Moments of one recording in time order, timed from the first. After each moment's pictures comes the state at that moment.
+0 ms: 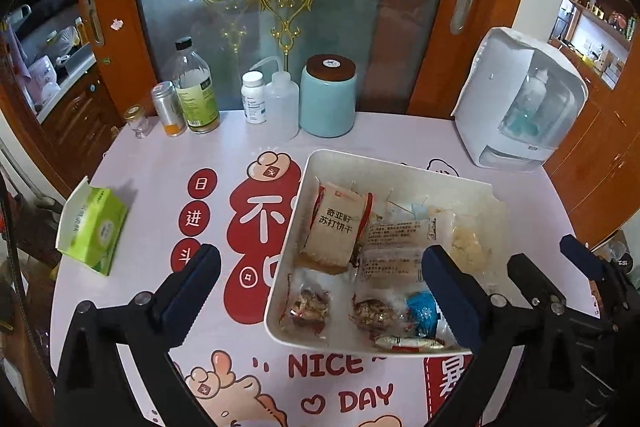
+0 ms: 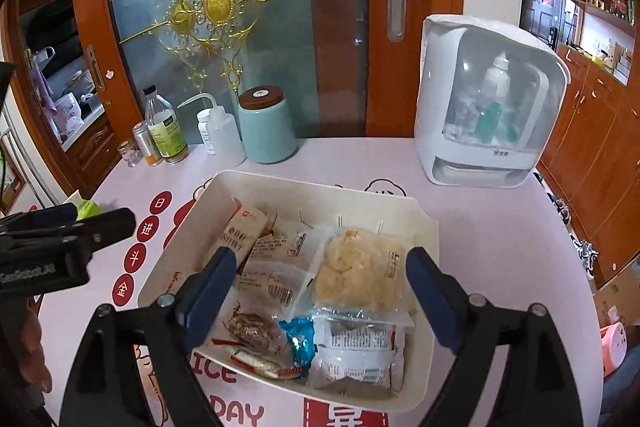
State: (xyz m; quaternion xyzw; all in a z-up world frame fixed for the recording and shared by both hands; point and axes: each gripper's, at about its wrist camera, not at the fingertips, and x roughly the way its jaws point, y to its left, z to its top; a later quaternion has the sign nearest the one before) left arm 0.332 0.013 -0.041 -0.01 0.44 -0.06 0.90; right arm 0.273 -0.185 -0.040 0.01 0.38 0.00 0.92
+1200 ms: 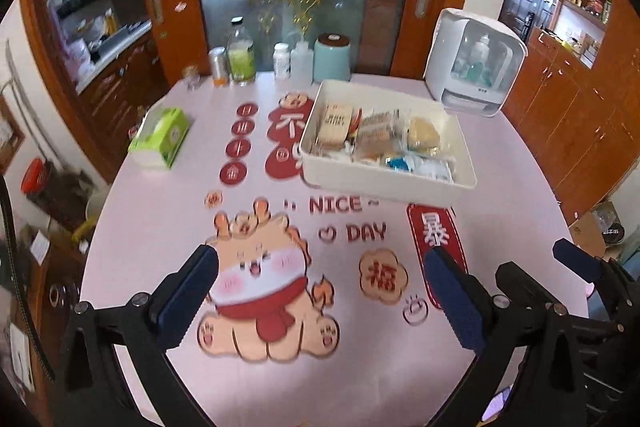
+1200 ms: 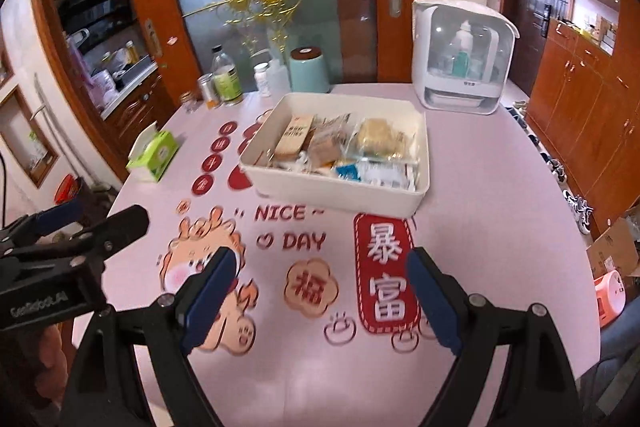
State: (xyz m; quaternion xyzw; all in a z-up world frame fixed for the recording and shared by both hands) left arm 0.055 0.057 0.002 -0.01 0.44 -0.05 0.89; right arm 0.031 -0.134 0.004 0.02 0.43 0.02 0.90
